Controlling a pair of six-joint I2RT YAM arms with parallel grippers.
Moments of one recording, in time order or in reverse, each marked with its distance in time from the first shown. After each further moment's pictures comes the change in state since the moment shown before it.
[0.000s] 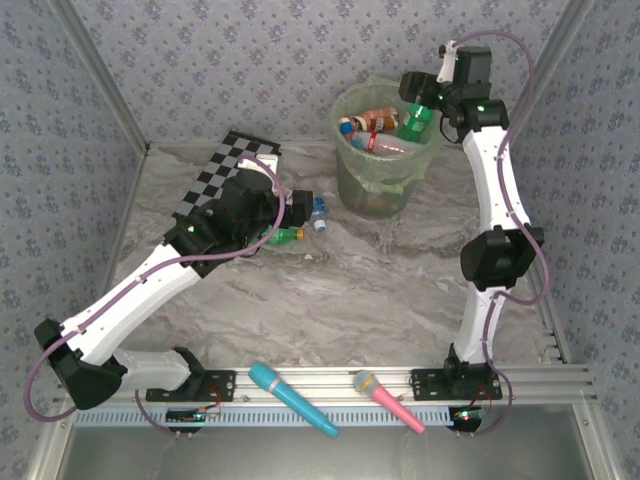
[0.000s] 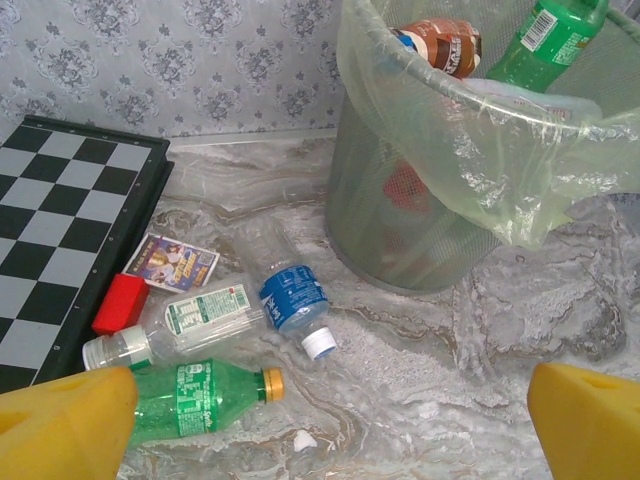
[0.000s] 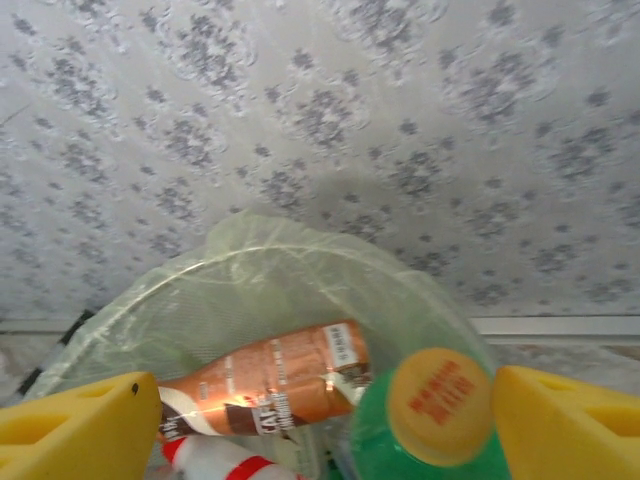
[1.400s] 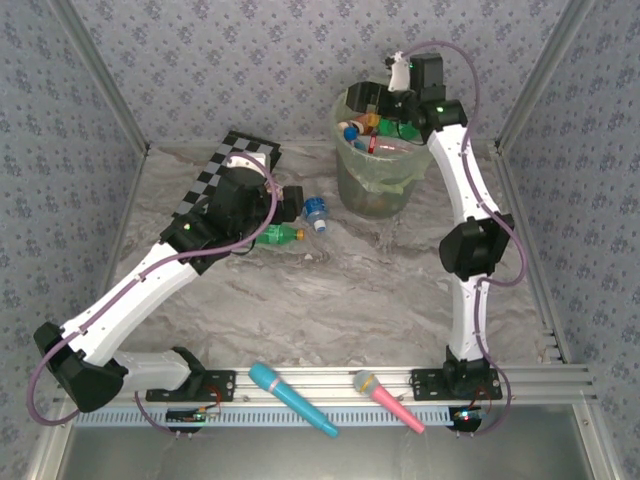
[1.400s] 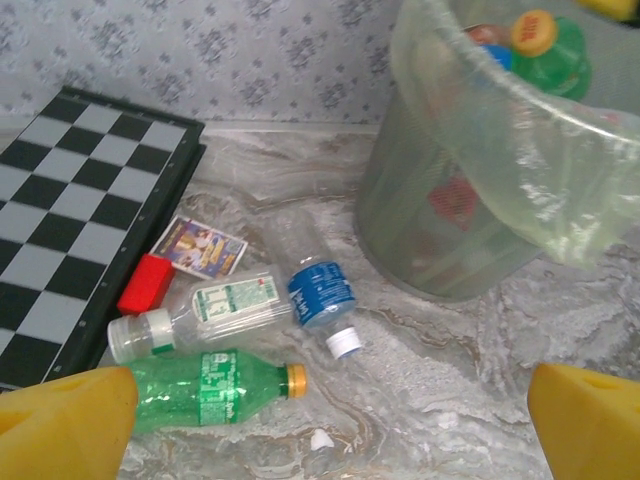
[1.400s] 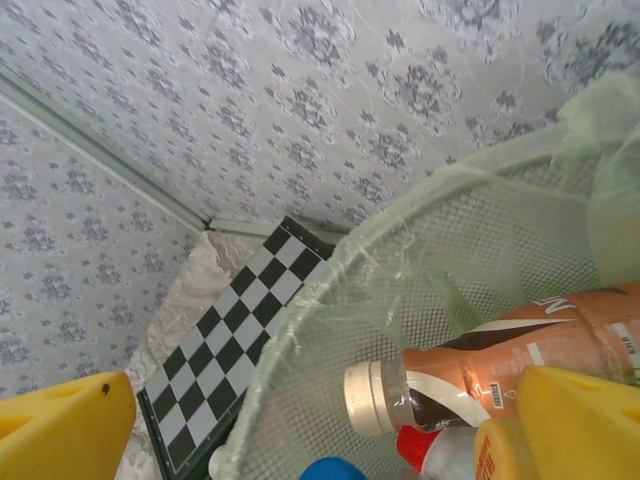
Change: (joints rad) left arm 0.086 -0.008 -0.041 -0.005 0.019 -0.063; right arm 0.140 0.127 0.115 -0.020 -0.285 0.121
